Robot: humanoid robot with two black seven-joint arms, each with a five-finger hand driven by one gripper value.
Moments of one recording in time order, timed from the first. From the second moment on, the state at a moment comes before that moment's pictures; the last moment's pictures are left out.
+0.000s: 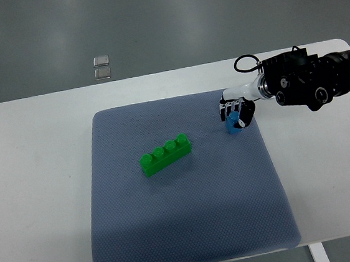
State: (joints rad) left arm 0.05 0.00 -0.09 -0.16 0.07 0.02 0.15; right arm 1.54 -0.20 -0.86 0.95 -0.49 0.07 0.07
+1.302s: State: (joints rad) left arm 0.05 0.00 -0.09 -0.16 0.07 0.02 0.15; right arm 1.79 -0.14 -0.87 1.08 -0.42 0.06 0.09
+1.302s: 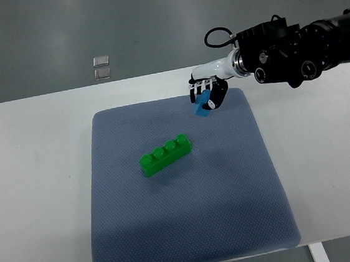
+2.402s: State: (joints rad) left arm 0.05 0.00 -0.09 -0.16 0.07 0.02 0.15; right arm 1.96 0.00 -0.96 1.18 -0.27 0.00 0.11
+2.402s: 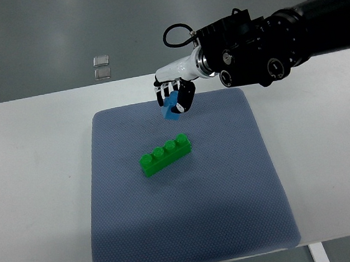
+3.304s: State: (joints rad) left arm 0.05 0.00 -0.09 -0.16 0.07 0.02 0.15; right arm 1.90 0.00 -0.90 1.24 -0.30 -0.08 0.19
